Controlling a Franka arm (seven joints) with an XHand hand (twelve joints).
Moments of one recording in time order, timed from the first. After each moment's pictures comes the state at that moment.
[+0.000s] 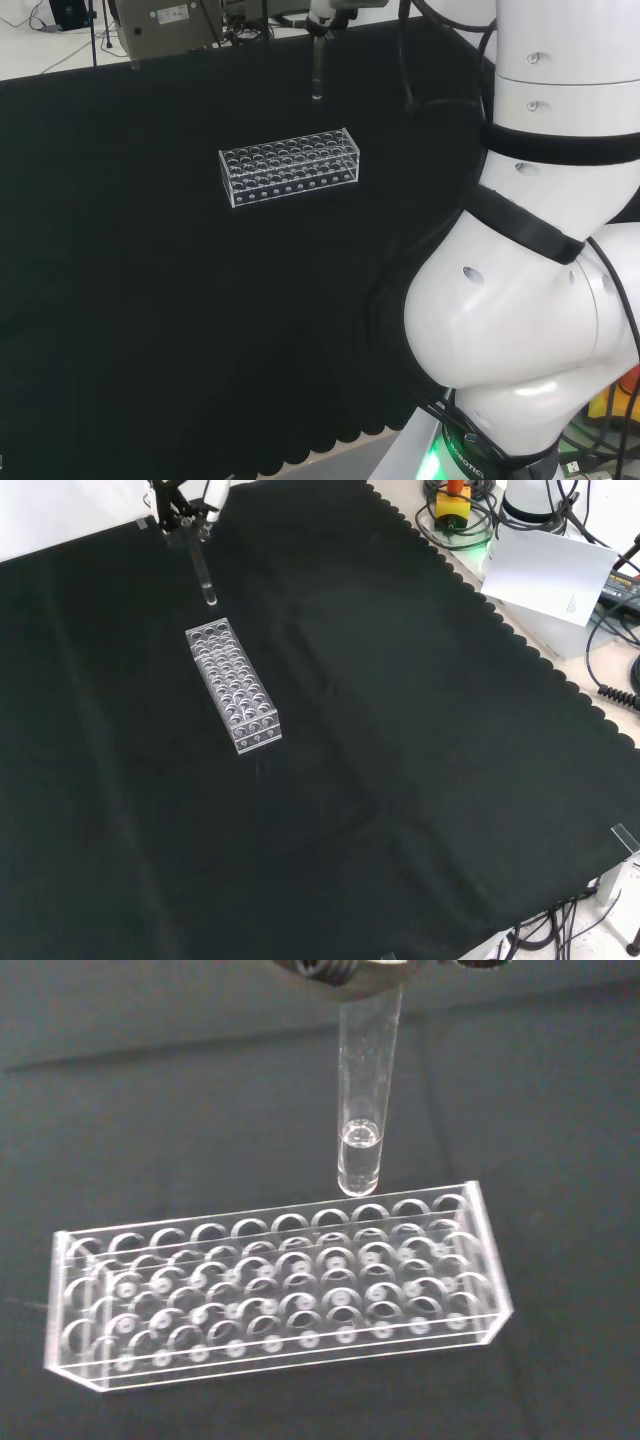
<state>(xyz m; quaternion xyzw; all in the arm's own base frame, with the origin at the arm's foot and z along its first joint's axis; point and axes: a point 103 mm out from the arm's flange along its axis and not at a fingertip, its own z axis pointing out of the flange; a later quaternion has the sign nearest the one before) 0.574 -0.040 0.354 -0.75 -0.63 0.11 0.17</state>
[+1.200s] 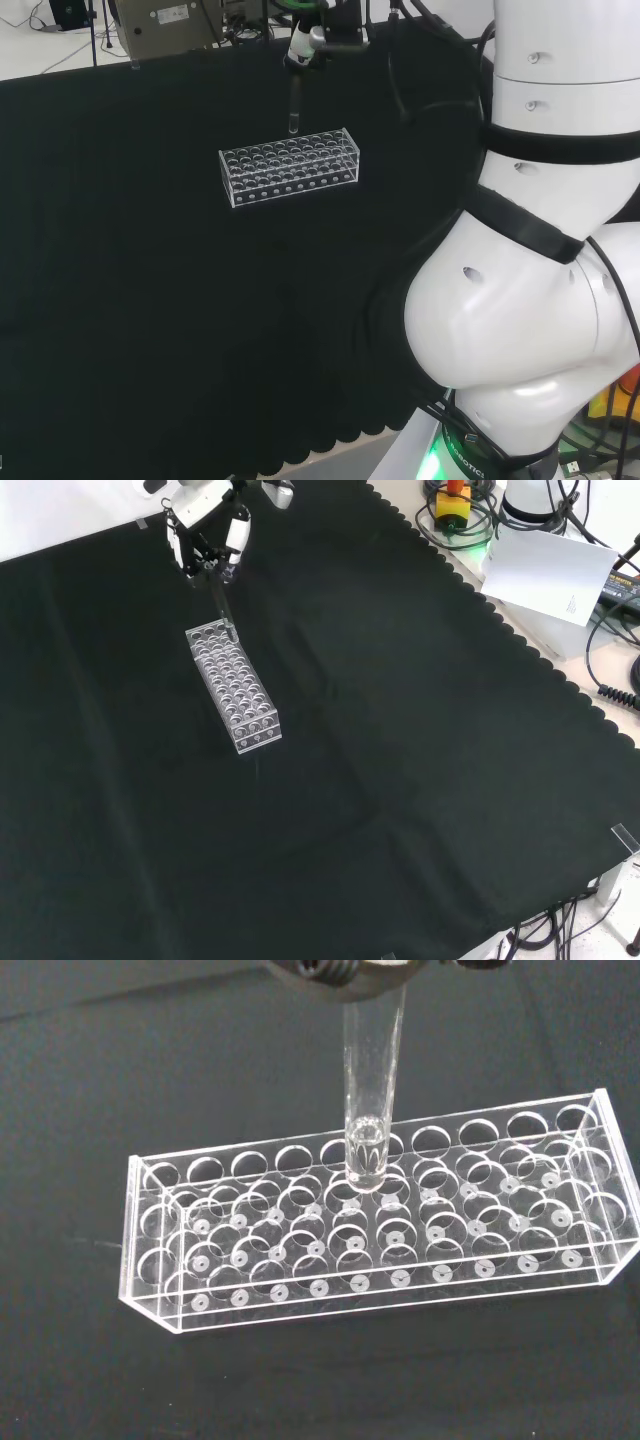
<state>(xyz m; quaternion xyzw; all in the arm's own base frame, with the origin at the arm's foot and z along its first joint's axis) 0.564 -0.011 0.300 -0.73 -0.64 0.09 0.20</state>
